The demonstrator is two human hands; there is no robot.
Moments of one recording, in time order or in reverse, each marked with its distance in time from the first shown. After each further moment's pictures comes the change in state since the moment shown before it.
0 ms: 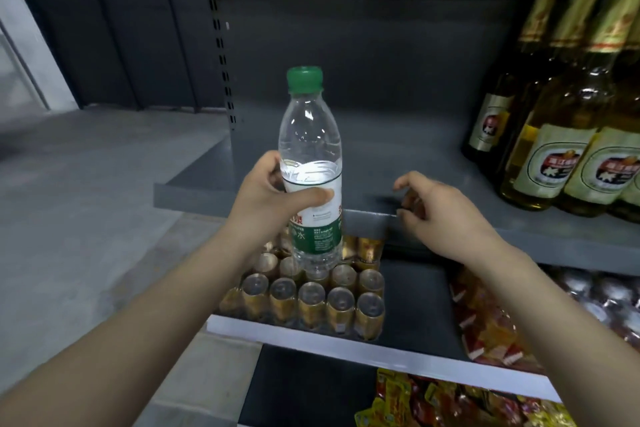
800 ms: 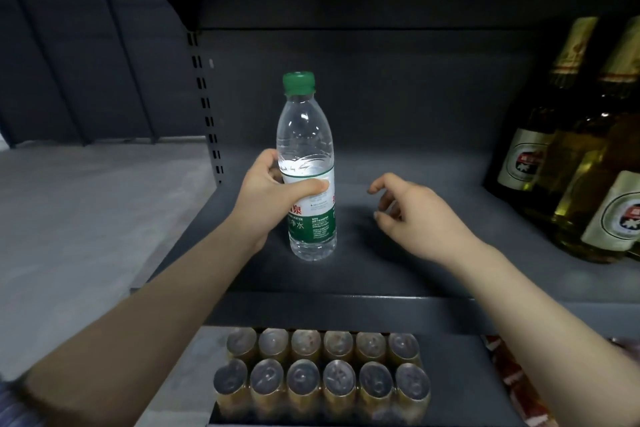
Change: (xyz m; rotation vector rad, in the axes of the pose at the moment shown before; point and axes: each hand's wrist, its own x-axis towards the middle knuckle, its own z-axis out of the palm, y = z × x) left_hand 0.167 -0.017 -0.047 -0.077 -0.090 0.050; right_hand 0.130 -0.040 0.041 0.017 0.058 0.095
